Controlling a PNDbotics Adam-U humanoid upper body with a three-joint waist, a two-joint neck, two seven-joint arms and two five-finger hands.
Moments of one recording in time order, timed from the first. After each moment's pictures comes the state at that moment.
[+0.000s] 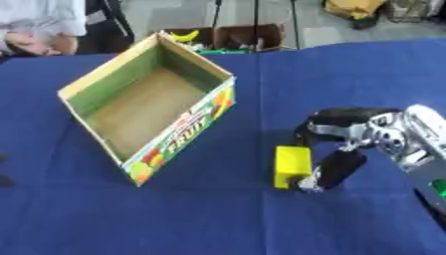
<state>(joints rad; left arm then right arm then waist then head) -0.14 0.09 0.24 -1.98 -0.11 -0.27 0.04 -0.92 -0.67 0.41 -1.60 0.69 0.15 0.91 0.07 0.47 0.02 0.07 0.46</state>
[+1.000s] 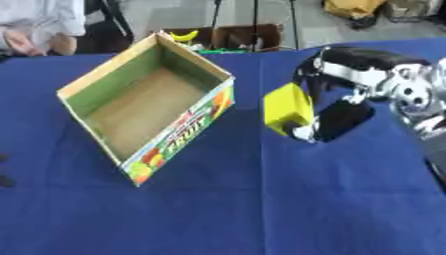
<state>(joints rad) -0.14 0.09 0.24 -1.98 -0.11 -0.27 0.04 -1.07 -0.62 0.32 -1.70 0.69 0.30 0.73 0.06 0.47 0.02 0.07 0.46</state>
